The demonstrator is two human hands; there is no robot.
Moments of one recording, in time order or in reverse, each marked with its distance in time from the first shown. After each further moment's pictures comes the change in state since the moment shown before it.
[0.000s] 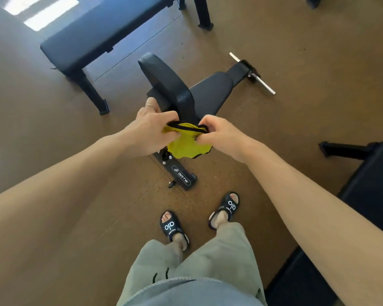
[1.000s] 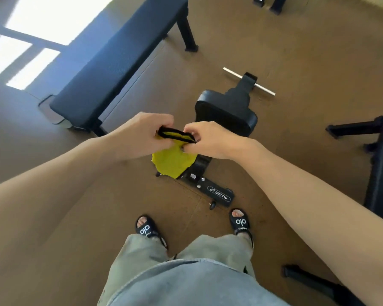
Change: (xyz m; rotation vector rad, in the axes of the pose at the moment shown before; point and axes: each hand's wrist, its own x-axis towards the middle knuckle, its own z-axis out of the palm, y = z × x) left_hand 0.028 -0.261 -0.198 0.029 -0.077 0.469; right_hand 0.184 -0.201 0.159 -0.336 0.162 -0.027
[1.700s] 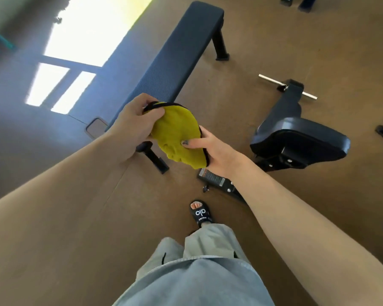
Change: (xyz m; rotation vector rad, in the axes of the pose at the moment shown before) left_hand -0.031 -0.225 -0.188 -0.704 0.349 -0.481; right_hand 0.223 -0.179 0.088 1.358 -0.023 0.149
